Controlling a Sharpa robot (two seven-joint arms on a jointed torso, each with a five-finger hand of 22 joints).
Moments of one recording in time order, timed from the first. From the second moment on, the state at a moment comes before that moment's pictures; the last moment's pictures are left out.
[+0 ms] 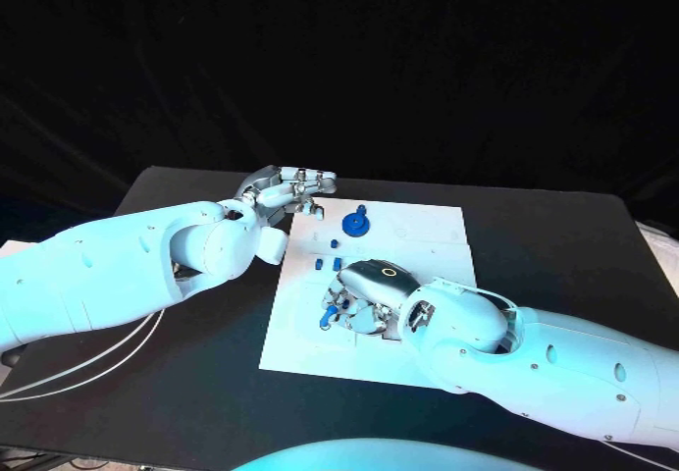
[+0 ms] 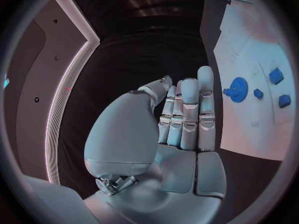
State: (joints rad) left arm 1.21 -0.86 -0.02 1.54 0.00 -0.31 0.27; left_hand 1.38 -0.14 0.46 0.03 0.07 1.07 0.17 0.10 0.07 1.19 0.10 0.13 0.08 1.26 0.01 0.98 0.60 0.16 1.23 0.11 0.51 0.92; right arm 1.02 -0.62 -0.03 1.74 -1.68 -0.26 -0.28; right_hand 1.37 -0.02 0.38 -0.04 0.05 1.15 0.13 0.10 0.08 1.18 0.06 0.15 0.06 1.47 -0.01 1.18 1.05 0.12 1.30 0.09 1.27 1.04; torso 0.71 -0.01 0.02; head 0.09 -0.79
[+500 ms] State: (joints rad) left arm 1.21 -0.86 -0.02 1.54 0.00 -0.31 0.27; left_hand 1.38 -0.14 0.46 0.03 0.07 1.07 0.17 0.10 0.07 1.19 0.10 0.13 0.08 1.26 0.01 0.98 0.60 0.16 1.23 0.11 0.51 0.92; right arm 1.02 -0.59 -0.03 1.73 -1.73 -0.16 -0.29; right_hand 1.37 -0.02 0.38 -0.04 0.05 1.15 0.13 0.09 0.09 1.18 0.06 0.15 0.06 1.47 -0.01 1.18 1.04 0.12 1.30 0.09 1.27 1.03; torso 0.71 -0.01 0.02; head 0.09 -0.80
